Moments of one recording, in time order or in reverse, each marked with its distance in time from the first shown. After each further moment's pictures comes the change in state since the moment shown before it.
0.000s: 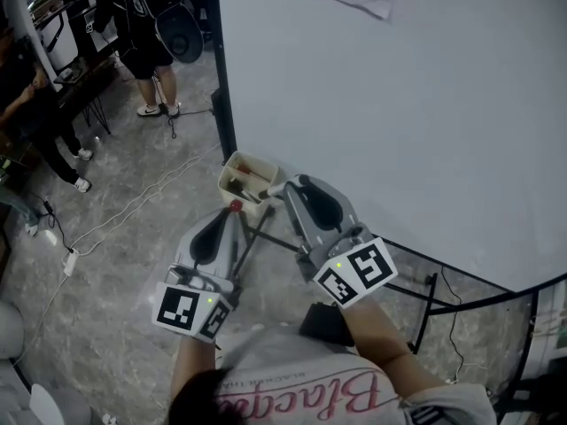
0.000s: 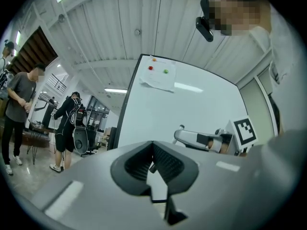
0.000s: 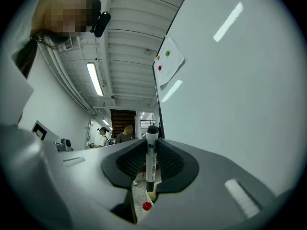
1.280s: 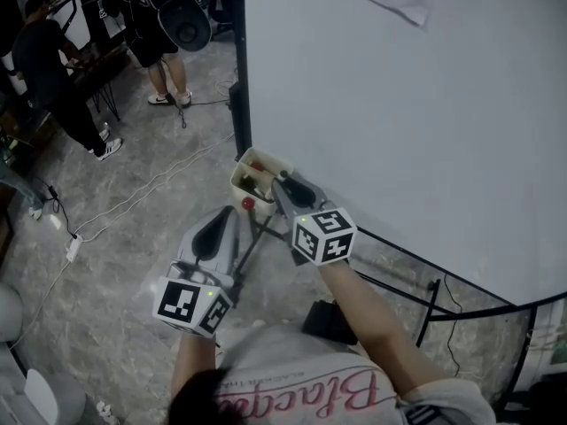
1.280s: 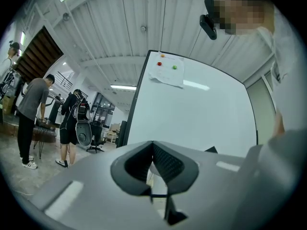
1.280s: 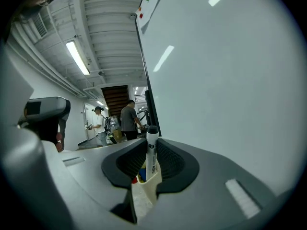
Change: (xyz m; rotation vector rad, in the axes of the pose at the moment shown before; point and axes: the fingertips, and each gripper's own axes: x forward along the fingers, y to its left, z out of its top) left arm -0.006 0.026 -0.016 -0.032 0.041 0.060; right arm 0.064 -0.041 -0.147 0.118 0.363 -0.056
